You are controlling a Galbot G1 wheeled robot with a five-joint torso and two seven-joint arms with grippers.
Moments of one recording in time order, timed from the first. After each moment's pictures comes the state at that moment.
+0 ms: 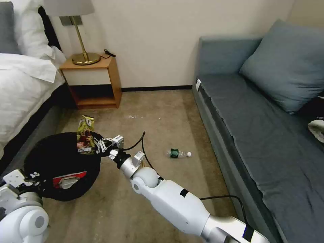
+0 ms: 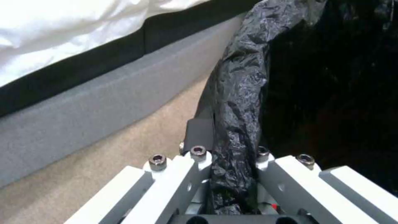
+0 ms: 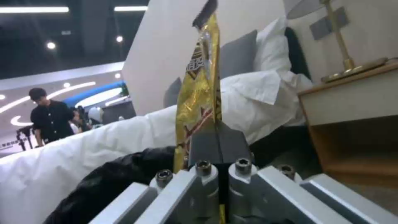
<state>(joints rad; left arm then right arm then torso) 1.54 -1.38 -1.00 -2.18 -0.70 0.48 -0.56 -0.65 1.61 -0.48 1.21 0.68 0.42 -0.19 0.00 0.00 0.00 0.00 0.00</state>
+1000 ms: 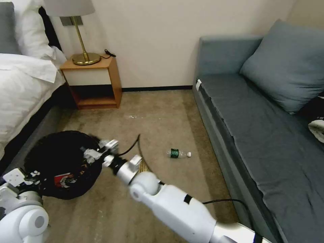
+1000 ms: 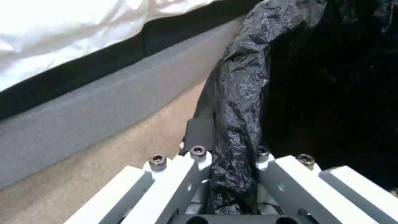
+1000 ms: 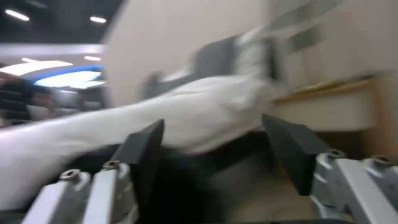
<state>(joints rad) 1.53 -1.38 -1.01 -2.19 -0.70 0.49 -0.56 -0.70 1.52 -0.43 1.39 0.48 0.32 0.00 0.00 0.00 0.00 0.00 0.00</state>
